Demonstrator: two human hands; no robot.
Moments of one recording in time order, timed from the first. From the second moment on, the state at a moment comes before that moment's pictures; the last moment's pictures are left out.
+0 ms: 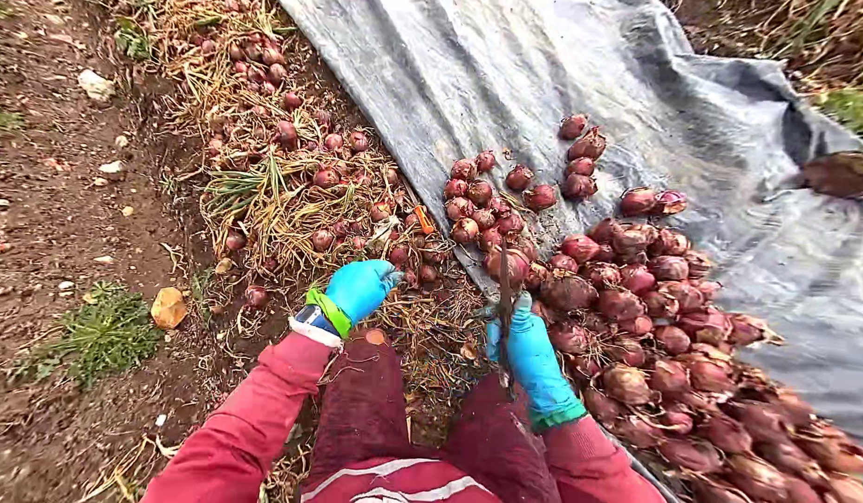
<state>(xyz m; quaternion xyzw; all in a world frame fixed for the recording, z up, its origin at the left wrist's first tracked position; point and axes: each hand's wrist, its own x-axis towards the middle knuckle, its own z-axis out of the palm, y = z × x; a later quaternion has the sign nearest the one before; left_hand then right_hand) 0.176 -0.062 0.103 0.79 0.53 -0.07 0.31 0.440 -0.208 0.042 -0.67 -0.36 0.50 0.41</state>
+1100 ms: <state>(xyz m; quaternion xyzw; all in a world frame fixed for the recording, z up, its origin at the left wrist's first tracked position) 0.086 -0.051 0.063 0.69 0.54 -0.20 0.44 0.333 -0.146 0.009 -0.53 -0.42 0.70 0.22</state>
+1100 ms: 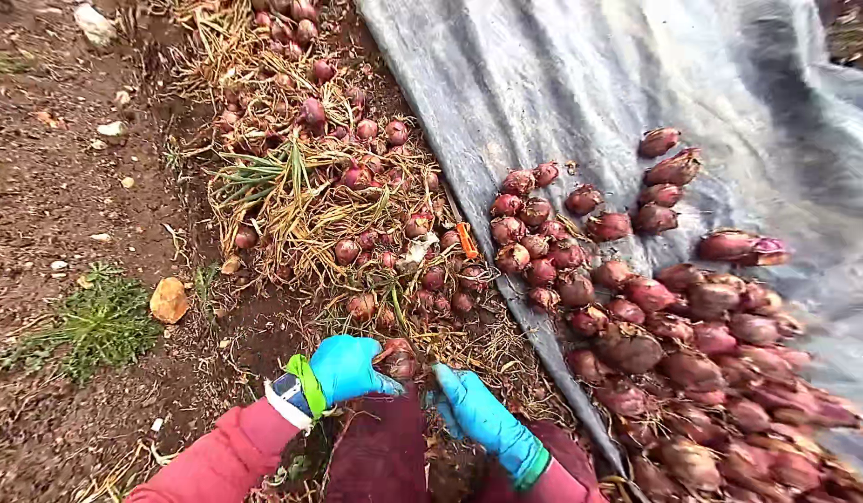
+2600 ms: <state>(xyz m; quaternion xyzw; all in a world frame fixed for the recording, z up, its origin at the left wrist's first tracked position) 0.168 -0.041 0.092 0.75 0.53 0.01 0.41 0.418 -0.197 0.025 -0.50 -0.29 0.68 0.45</state>
